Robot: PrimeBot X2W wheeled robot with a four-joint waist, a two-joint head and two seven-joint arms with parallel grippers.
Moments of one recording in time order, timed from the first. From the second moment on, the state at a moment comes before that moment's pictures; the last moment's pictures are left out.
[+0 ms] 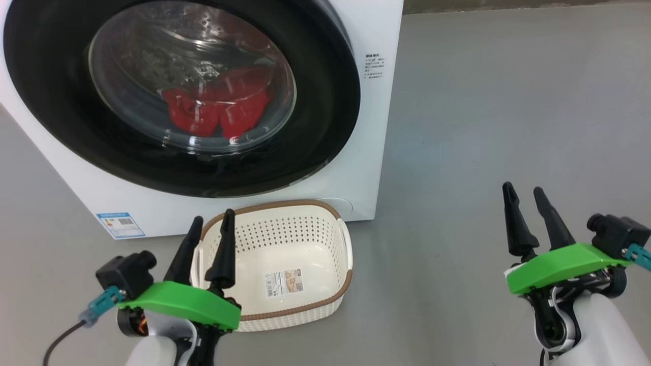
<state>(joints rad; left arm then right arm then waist) -0.30 0.03 -0.15 0.34 -0.66 -0.05 -0.15 -0.26 -0.03 -0.06 0.40 0.59 0.13 -0.15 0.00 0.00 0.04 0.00</state>
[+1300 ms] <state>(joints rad) -0.40 0.03 -0.24 0.41 -0.29 -0.01 -0.25 -0.36 -0.05 -0.02 0.48 0.16 0.13 -0.25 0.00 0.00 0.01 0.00</state>
